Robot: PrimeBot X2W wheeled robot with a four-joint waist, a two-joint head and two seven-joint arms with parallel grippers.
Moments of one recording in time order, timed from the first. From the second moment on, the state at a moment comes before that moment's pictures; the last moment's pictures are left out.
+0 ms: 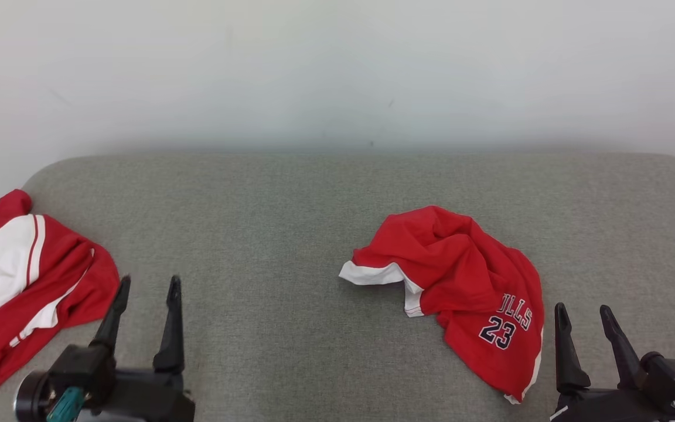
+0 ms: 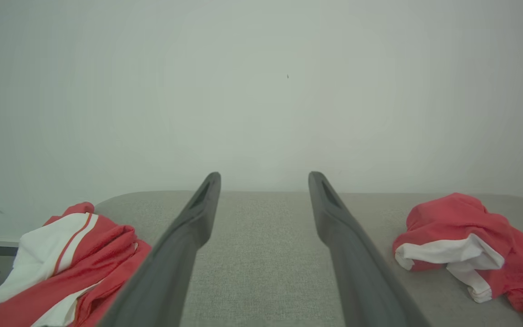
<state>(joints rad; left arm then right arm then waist) -0.19 0.24 -0.20 0.20 -0.36 0.01 -0.26 0.00 -0.05 -0.08 0.14 0.20 0.13 -0.15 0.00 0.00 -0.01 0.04</state>
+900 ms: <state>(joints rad) 0.00 0.17 -0.07 0.14 -0.19 -0.05 -0.26 0.06 -0.05 -0.07 0.10 0.19 0.13 -0.13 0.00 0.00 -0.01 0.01</state>
